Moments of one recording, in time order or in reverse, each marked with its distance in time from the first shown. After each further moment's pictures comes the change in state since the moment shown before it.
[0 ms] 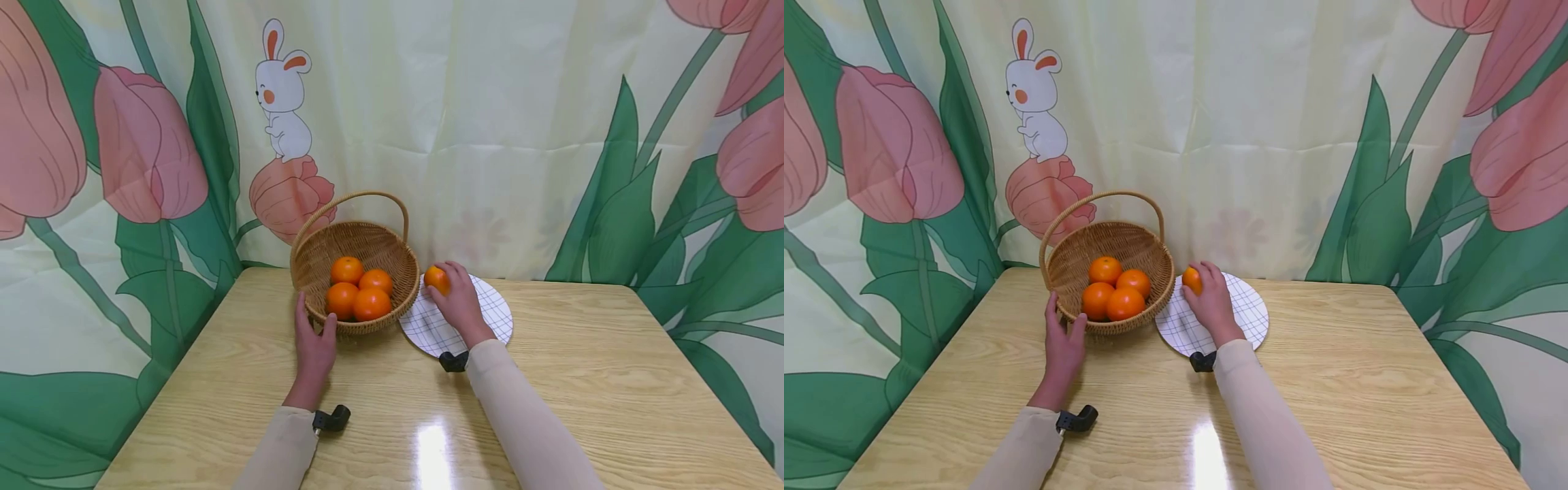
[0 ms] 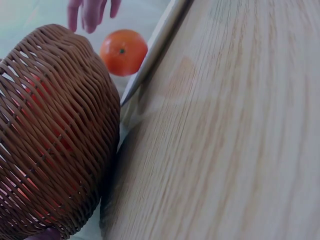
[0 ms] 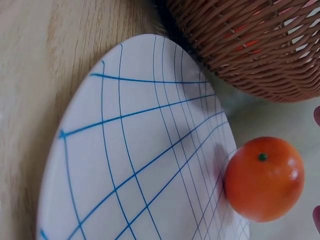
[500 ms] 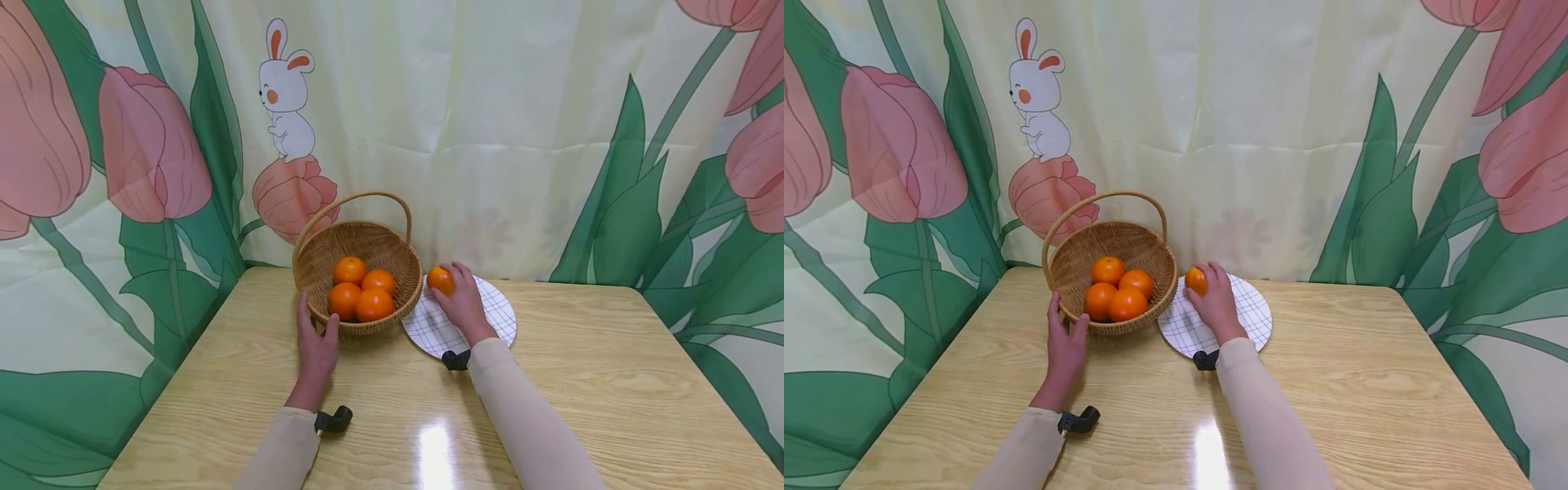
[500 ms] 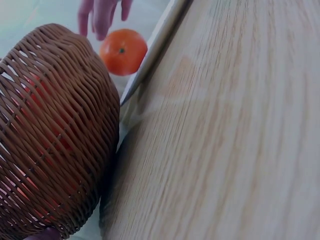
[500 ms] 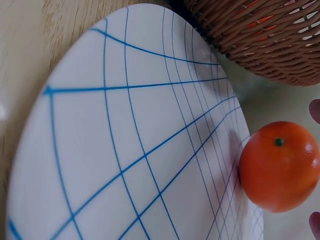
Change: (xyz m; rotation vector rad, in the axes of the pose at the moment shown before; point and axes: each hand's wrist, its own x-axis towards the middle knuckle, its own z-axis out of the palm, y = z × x) left_hand 0.001 -0.003 0.000 0.035 0.019 0.035; right_hand 0.005 0.014 0.006 -0.012 -0.060 0.079
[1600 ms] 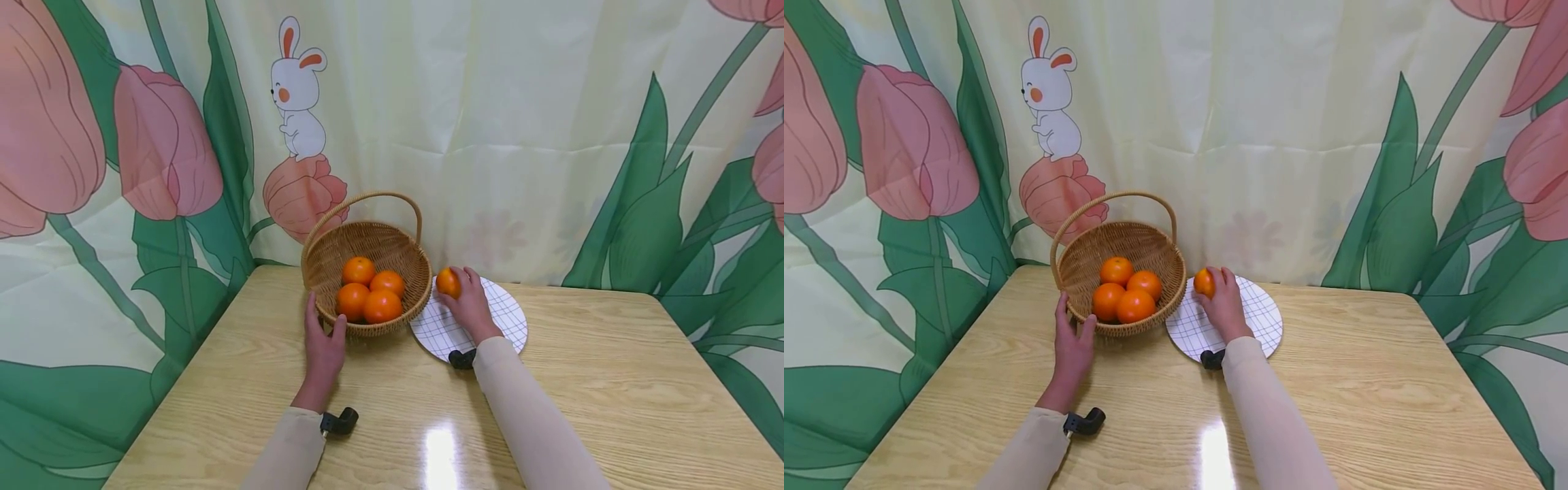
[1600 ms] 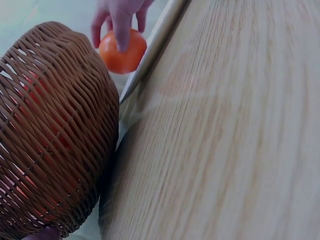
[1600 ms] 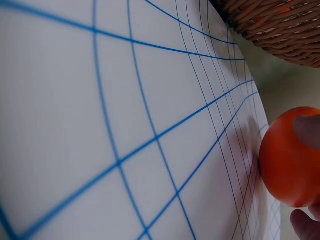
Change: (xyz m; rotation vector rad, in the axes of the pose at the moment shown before) left_hand 0.002 0.000 -0.001 -0.052 -0.020 -0.006; right_hand 0.010 0.015 0.013 -0.025 -0.084 0.060
